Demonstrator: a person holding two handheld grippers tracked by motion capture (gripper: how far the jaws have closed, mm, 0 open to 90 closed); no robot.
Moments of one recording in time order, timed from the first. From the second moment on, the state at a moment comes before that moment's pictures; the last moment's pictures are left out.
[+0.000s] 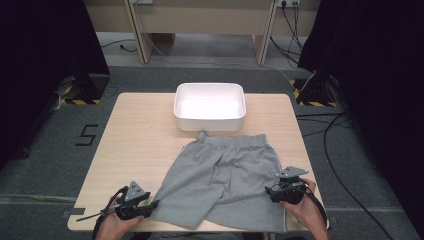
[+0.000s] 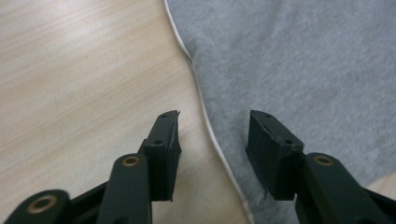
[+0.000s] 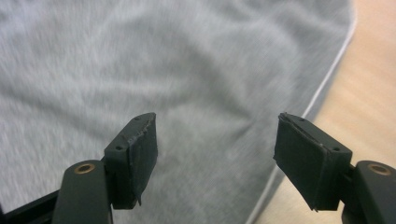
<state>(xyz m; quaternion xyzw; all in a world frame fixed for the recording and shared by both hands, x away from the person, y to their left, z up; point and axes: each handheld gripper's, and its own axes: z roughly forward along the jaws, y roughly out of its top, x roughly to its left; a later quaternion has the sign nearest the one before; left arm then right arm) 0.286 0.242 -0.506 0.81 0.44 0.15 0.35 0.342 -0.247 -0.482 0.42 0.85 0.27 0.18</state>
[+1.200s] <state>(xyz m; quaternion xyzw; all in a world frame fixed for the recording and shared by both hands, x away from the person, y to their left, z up) 0.362 0.182 -0.515 0.82 0.39 0.15 0.38 0.372 -0.212 -0.502 0.39 0.85 0.31 0.14</state>
